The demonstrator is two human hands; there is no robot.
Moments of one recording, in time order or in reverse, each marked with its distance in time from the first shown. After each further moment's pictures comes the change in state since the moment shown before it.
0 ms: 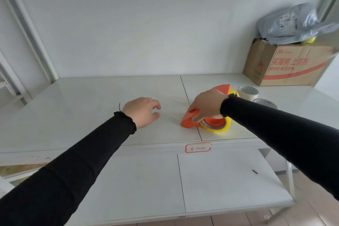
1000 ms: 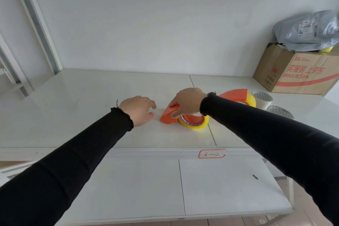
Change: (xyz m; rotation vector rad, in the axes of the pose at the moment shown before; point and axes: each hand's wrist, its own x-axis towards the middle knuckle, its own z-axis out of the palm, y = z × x) left_hand 0.007 -0.063 0.006 0.061 -0.068 -0.019; right_hand 0.077 -0.068 -0.032 0.122 0.040 -0.020
